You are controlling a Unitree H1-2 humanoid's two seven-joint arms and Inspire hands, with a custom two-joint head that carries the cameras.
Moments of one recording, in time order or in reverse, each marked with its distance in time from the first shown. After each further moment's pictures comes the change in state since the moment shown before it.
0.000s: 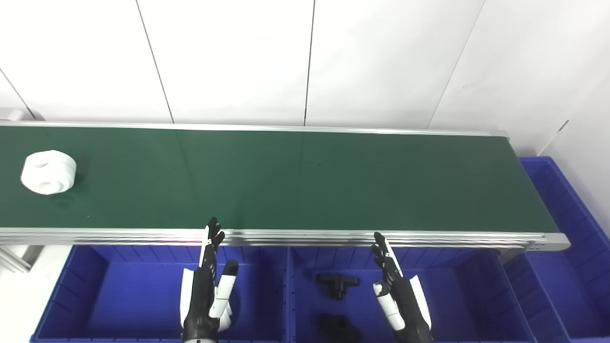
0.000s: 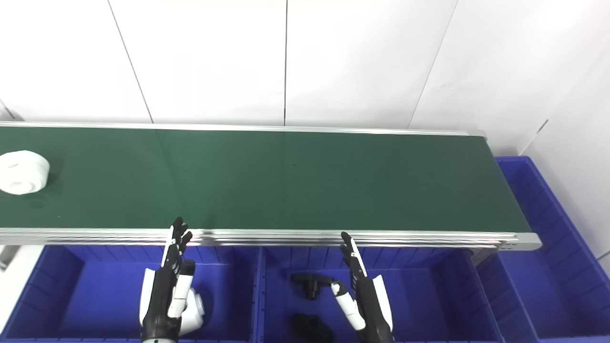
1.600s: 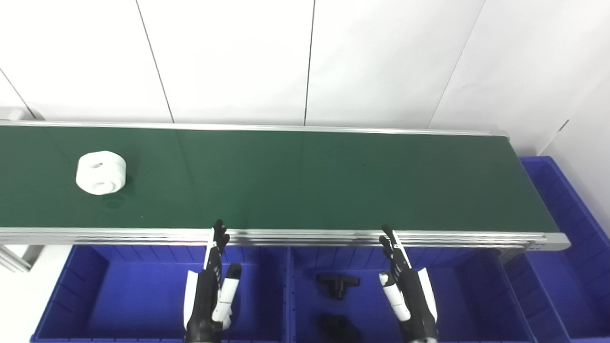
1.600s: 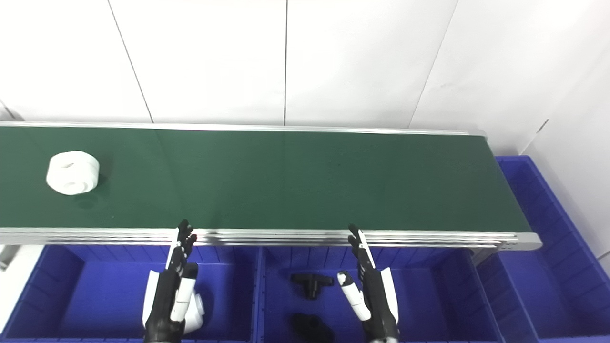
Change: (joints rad) left arm 0.026 0.002 -0.026 -0.019 -0.032 0.015 -0.059; right arm -0.022 0.017 -0.036 -0.009 -0.004 0.005 -0.040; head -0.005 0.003
